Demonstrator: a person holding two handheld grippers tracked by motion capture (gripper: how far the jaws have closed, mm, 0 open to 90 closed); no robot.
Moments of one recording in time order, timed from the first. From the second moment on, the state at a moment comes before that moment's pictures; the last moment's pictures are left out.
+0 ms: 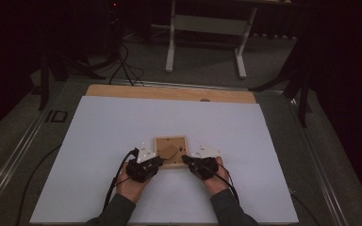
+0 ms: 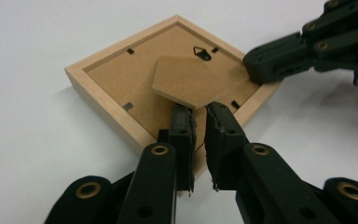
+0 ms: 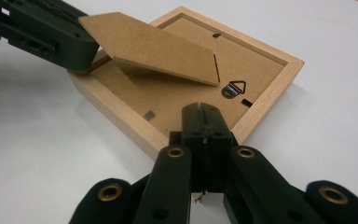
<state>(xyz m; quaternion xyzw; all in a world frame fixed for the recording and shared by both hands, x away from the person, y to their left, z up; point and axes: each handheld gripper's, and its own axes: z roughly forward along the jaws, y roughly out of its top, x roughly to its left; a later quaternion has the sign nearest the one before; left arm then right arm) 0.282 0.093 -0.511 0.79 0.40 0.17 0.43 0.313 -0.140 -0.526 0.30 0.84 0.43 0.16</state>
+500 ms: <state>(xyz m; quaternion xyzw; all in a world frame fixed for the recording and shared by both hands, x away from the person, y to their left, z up) 0.297 0.094 -0.501 0.78 0.43 0.15 0.44 0.313 -0.140 -0.526 0.30 0.84 0.43 0.16</state>
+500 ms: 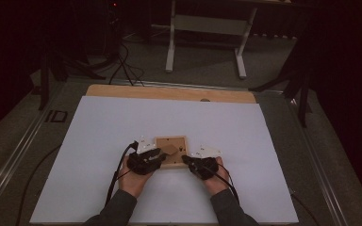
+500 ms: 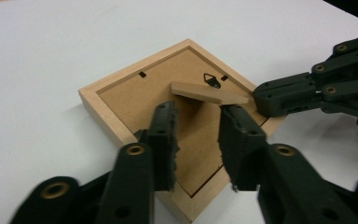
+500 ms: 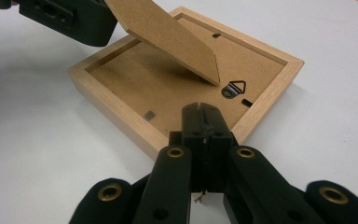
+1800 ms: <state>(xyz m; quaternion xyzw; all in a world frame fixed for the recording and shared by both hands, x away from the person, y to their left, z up) 0.304 0.094 -0.503 0.80 0.41 0.12 0.43 0.313 -0.140 -0.526 0.30 0.83 0.43 0.16</state>
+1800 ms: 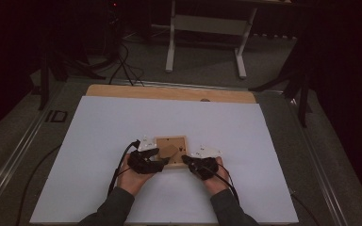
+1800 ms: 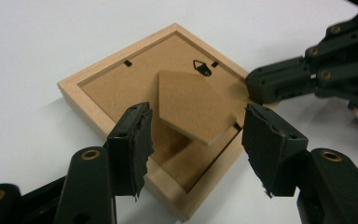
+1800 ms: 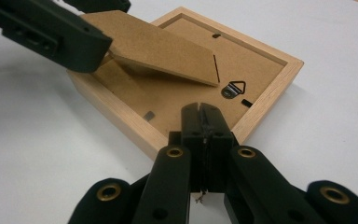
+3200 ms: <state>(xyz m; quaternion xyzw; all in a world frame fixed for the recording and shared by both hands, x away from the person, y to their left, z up) 0.342 0.084 -0.505 0.78 0.48 -0.01 0.39 0.313 -0.140 -0.526 0.30 0.84 0.43 0.16</state>
